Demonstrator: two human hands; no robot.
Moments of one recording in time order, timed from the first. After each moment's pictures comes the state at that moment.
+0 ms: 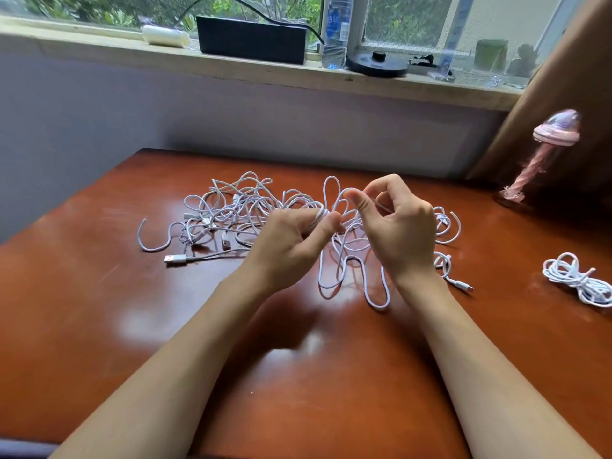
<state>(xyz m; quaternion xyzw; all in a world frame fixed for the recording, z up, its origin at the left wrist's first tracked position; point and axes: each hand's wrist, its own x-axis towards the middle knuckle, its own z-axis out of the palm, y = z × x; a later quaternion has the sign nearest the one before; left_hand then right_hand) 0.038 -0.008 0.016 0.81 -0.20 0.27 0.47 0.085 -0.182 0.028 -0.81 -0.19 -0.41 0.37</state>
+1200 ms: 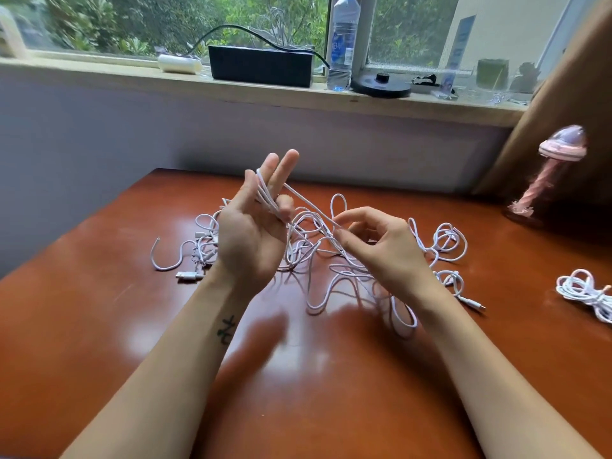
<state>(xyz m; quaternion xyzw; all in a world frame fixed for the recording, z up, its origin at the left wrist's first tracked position) 0.036 0.019 0.062 0.36 -0.11 0.12 0.92 0.075 -0.172 0.036 -0.79 -0.28 -0.10 0.55</state>
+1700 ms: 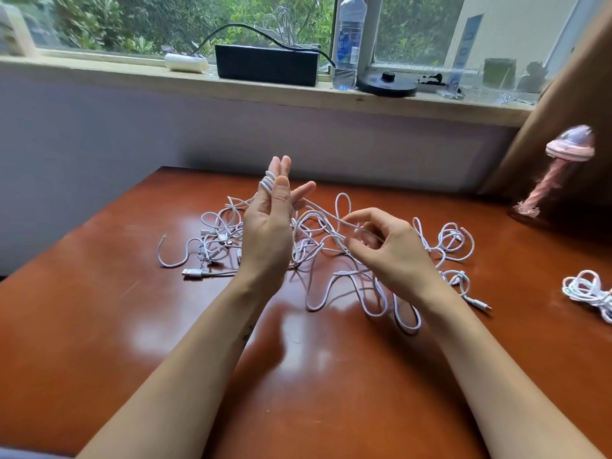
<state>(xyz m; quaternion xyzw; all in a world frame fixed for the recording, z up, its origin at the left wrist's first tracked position) 0.045 0.001 0.043 0.60 -0.05 0.31 0.74 0.080 -0.177 0.030 -0.82 -0.27 -0.12 0.49</state>
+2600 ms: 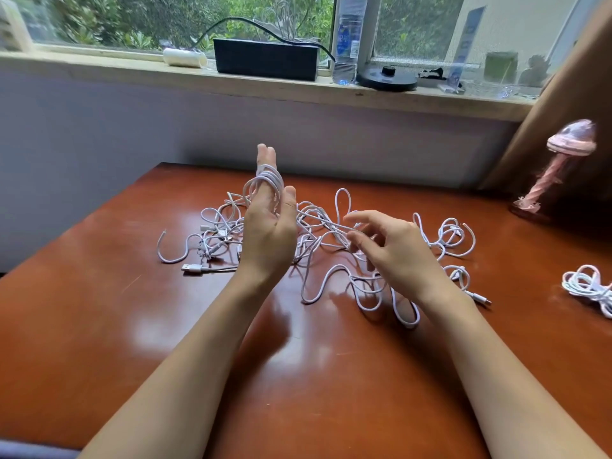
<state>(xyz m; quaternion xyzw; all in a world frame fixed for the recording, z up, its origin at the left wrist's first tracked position) 0.048 0.010 0.034 0.73 -0.08 0.38 0.56 0.082 -0.185 0.027 -0.86 -0.28 -0.15 0.40</state>
